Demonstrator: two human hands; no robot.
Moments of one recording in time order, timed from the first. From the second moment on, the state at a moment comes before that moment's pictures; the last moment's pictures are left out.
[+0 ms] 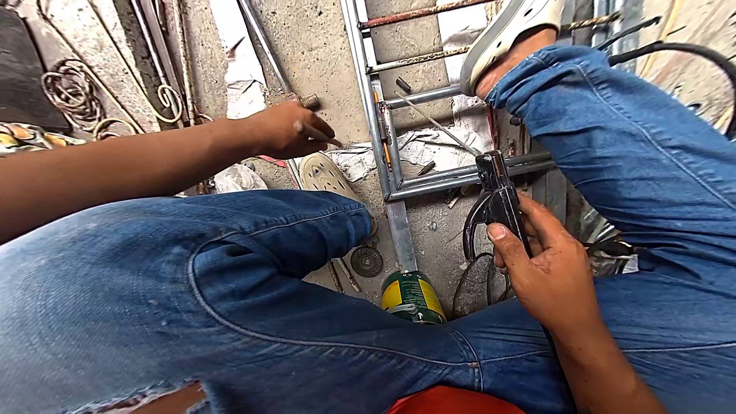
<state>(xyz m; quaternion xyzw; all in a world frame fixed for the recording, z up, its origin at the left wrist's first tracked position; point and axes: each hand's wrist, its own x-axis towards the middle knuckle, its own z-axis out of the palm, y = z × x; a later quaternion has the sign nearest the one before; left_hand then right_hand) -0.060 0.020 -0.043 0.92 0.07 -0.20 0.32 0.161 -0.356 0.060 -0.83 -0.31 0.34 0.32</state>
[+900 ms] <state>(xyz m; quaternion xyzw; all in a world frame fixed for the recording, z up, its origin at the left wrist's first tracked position) -0.062 0.025 -0.032 0.91 0.14 -0.25 0.31 0.158 -0.358 0.058 -0.83 -0.32 0.33 0.31</state>
